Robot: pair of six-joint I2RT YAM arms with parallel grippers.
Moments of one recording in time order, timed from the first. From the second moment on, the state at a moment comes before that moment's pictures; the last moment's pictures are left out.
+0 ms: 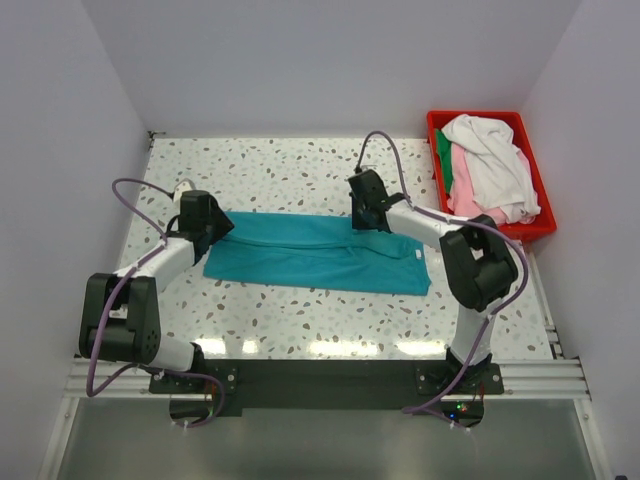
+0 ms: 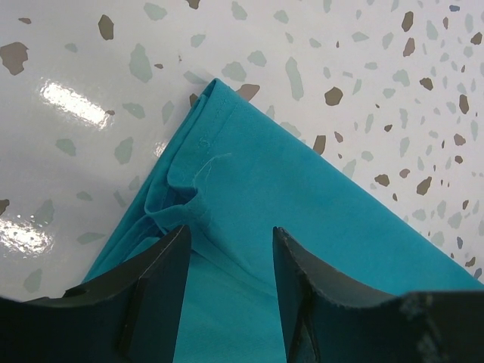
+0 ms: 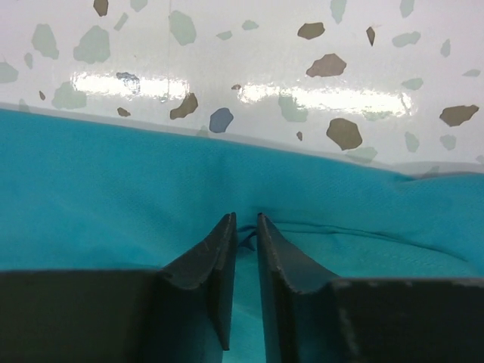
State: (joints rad) left arm -0.07 1.44 0.73 -0.02 -0.15 -0.70; right arm 0.53 1.89 1.28 -0.29 0.25 0.41
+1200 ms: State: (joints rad) left arm -0.07 1.44 0.69 0.01 -0.13 -0.70; right arm 0.78 1.59 0.93 -0.25 0.40 0.56
